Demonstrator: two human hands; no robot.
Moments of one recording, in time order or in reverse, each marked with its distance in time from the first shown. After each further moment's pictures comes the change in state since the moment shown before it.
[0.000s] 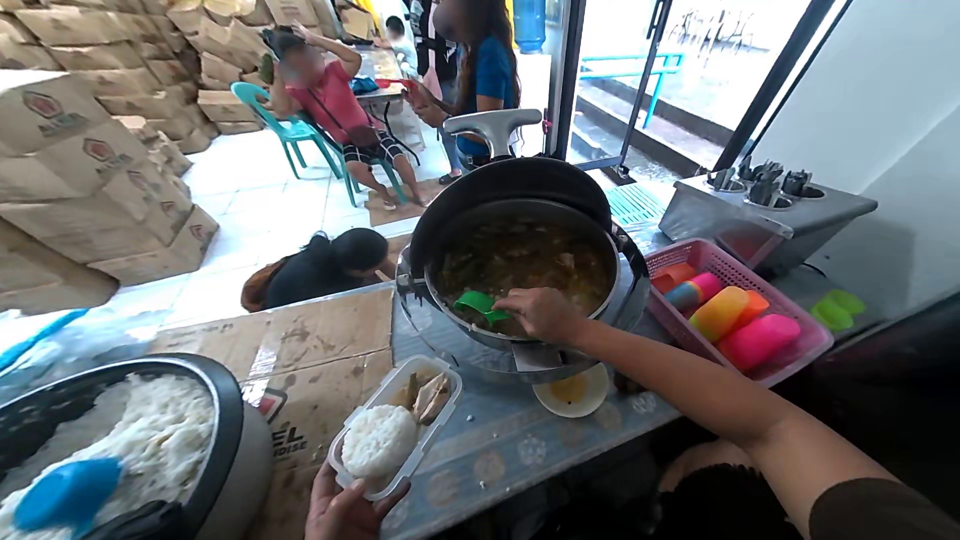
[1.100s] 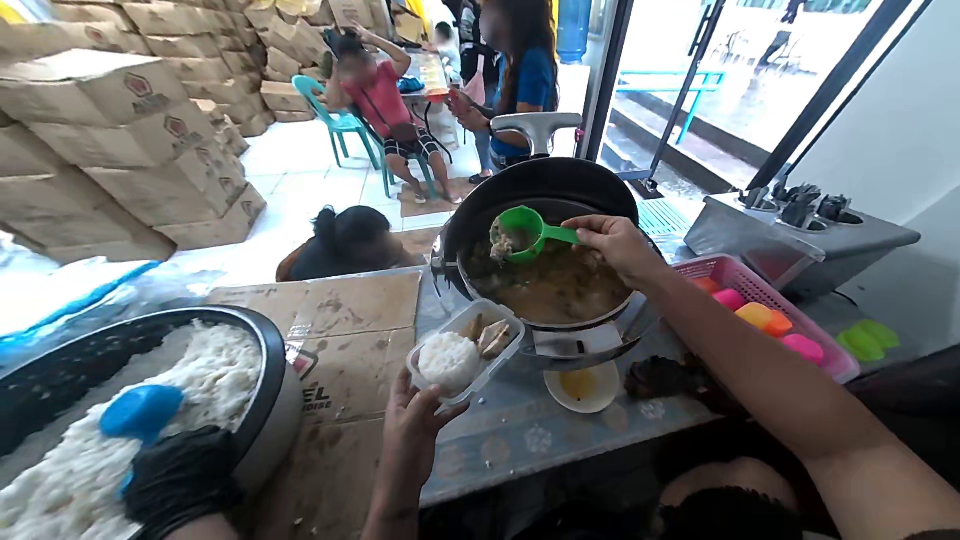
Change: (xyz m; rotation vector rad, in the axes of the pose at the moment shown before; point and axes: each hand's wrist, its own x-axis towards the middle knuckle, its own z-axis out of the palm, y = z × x) left_hand 0.007 0.013 0.061 -0.026 -0.090 0.036; right_hand 0.013 -0.024 -0.103 0.667 0.229 0.539
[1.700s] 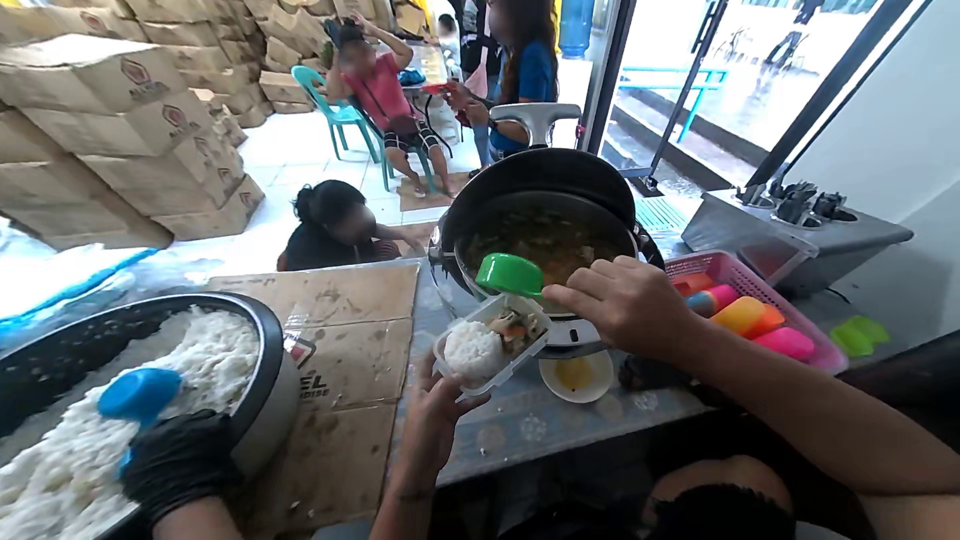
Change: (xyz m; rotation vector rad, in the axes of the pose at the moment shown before) left_hand -0.011 -0.008 0.019 -0.028 -0.102 -0.048; right_hand -0.092 -0.016 0.013 -1.086 0.029 -1.220
